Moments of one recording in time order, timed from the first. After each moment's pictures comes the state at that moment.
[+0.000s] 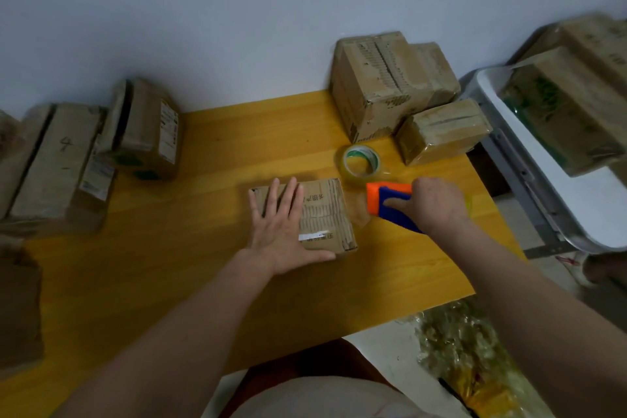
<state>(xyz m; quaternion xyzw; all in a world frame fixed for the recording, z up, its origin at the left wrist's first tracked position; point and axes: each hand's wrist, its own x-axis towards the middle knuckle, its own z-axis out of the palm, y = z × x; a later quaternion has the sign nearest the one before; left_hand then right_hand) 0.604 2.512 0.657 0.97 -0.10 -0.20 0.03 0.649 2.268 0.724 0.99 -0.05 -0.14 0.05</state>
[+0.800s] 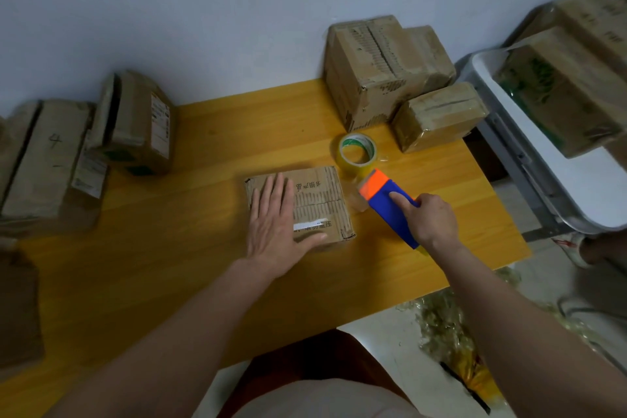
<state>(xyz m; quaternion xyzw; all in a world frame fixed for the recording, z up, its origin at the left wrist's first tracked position) 0.584 2.512 0.649 0.98 -0.08 -0.10 0.14 0.609 2.250 0.666 0.95 -0.21 -0.11 -0.21</state>
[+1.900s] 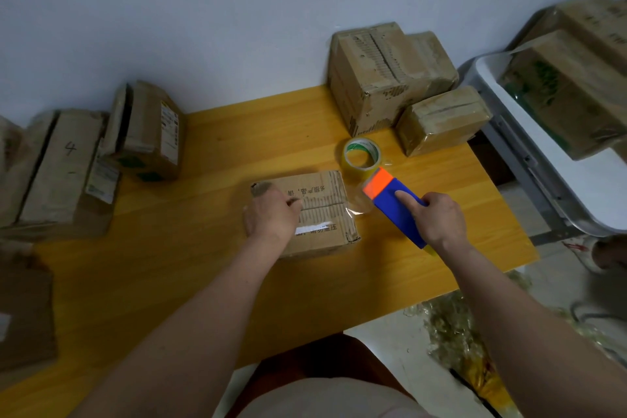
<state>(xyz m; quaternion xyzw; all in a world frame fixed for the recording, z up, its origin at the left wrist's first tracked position) 0.619 2.504 0.681 0.94 0.18 -0.13 0.24 0.611 2.248 0.675 0.94 -0.20 -0.09 -0.26</state>
